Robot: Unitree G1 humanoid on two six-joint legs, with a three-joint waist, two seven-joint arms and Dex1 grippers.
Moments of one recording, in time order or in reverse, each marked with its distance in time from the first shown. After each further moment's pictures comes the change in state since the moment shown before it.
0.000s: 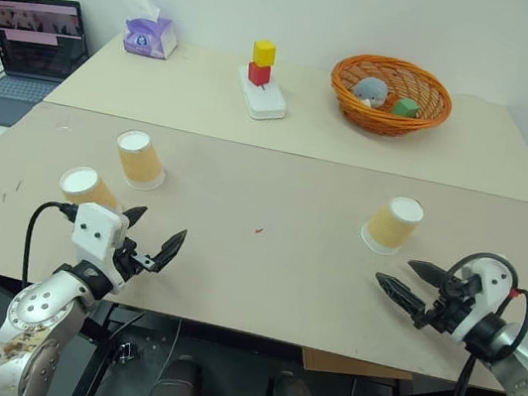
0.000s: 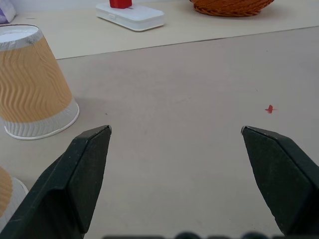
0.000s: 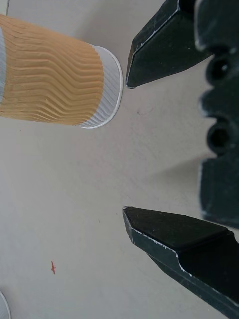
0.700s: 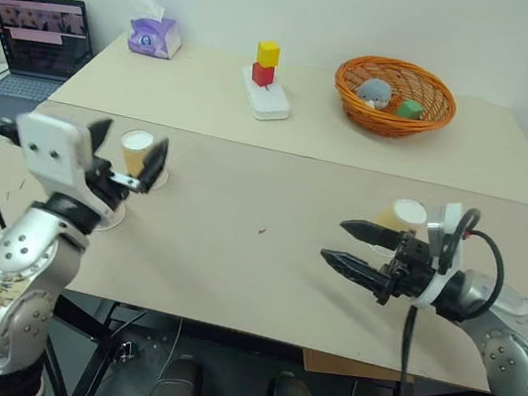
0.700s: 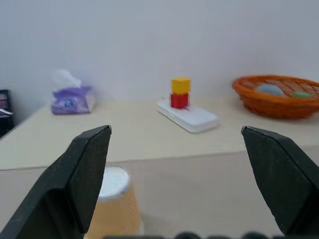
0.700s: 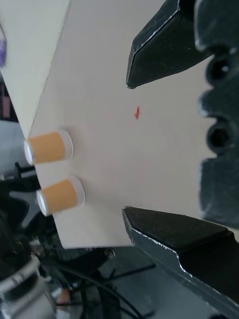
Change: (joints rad) left arm -0.508 0.006 0.172 -0.133 -0.123 0.353 0.439; right arm -0.346 -0.005 0.255 -0.033 0.212 0.120 0.229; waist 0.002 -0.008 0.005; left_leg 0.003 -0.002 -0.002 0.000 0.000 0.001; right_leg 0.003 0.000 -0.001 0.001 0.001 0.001
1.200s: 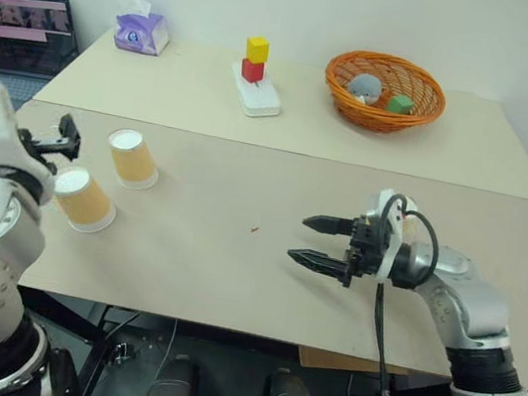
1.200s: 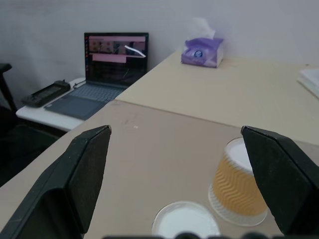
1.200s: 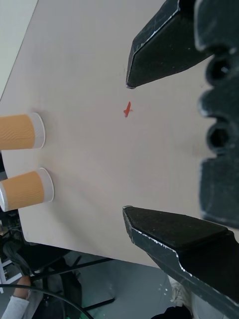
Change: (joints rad) left arm -0.048 -0.016 0.244 -0.156 0.075 0.567 0.237; right arm -0.187 0.103 0.196 0.282 -0.236 -0.178 0.112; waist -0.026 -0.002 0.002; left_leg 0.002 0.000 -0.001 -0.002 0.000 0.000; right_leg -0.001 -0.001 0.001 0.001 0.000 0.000
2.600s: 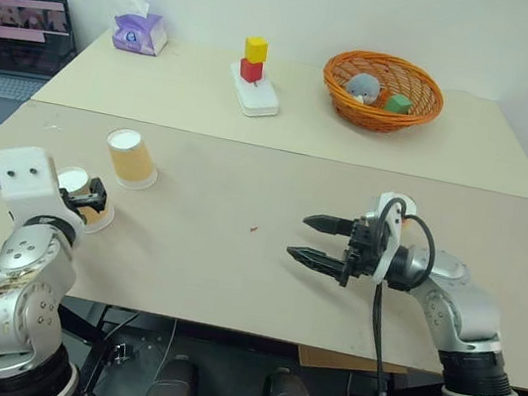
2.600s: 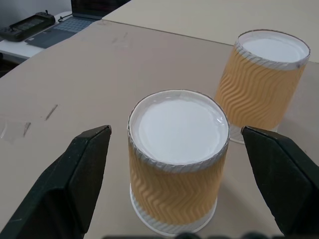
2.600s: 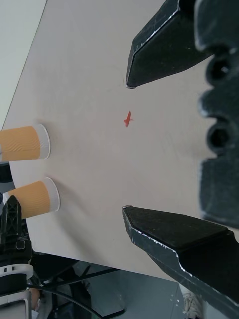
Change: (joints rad) left arm 0.148 -0.209 -0.117 0.119 0.239 -0.145 -0.126; right arm 0.033 0.029 -0.043 -0.013 -0.014 -0.011 -0.028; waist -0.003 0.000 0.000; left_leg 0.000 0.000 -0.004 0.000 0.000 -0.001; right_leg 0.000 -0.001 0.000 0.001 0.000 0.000
